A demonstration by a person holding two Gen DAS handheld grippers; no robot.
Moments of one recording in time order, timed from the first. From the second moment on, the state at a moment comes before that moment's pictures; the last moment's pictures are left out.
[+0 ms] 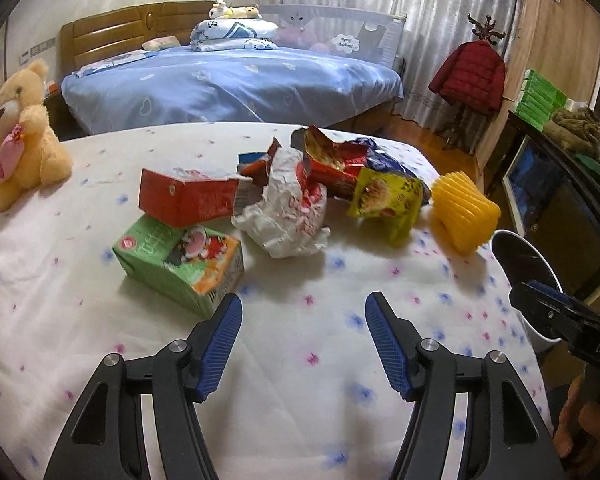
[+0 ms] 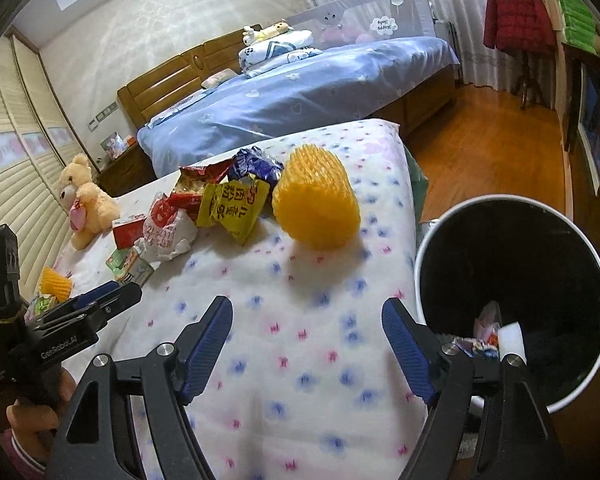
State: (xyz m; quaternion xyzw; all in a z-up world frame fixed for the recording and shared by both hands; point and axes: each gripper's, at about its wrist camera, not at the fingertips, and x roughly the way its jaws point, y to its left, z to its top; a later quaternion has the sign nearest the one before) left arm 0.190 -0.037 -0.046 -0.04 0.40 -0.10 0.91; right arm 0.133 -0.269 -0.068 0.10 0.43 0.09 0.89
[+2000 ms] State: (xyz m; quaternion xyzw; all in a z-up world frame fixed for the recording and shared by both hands) left arm 0.196 -0.085 -0.049 -0.02 0.40 -0.20 0.90; right arm 0.106 -0.308 -0.059 0.13 0.40 0.07 0.90
